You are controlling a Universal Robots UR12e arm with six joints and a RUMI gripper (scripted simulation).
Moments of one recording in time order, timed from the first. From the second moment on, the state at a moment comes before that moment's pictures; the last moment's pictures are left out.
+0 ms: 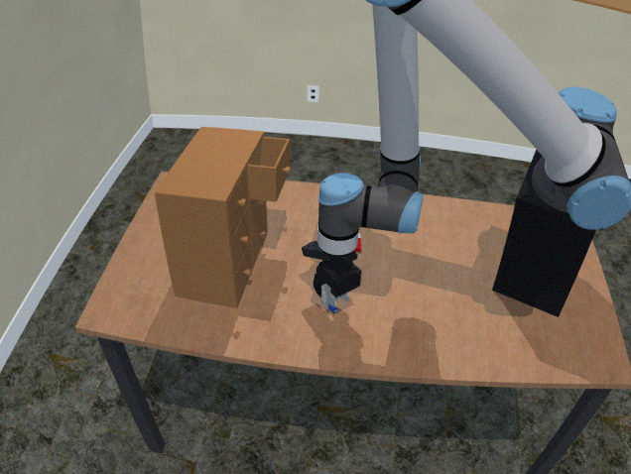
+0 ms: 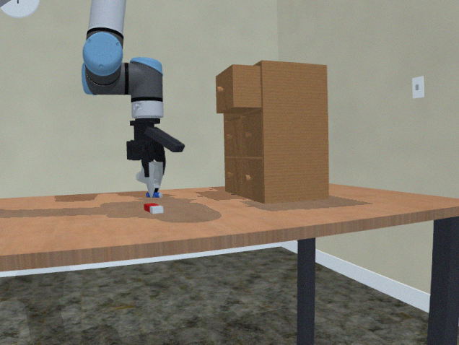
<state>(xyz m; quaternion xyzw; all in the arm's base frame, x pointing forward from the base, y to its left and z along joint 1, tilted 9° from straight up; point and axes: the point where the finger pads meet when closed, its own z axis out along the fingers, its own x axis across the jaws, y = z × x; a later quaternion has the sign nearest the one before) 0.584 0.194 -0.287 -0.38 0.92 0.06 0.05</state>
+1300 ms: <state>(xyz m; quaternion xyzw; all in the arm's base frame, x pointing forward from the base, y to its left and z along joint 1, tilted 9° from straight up) 0.579 0.184 -0.216 -0.38 0.92 0.06 0.06</state>
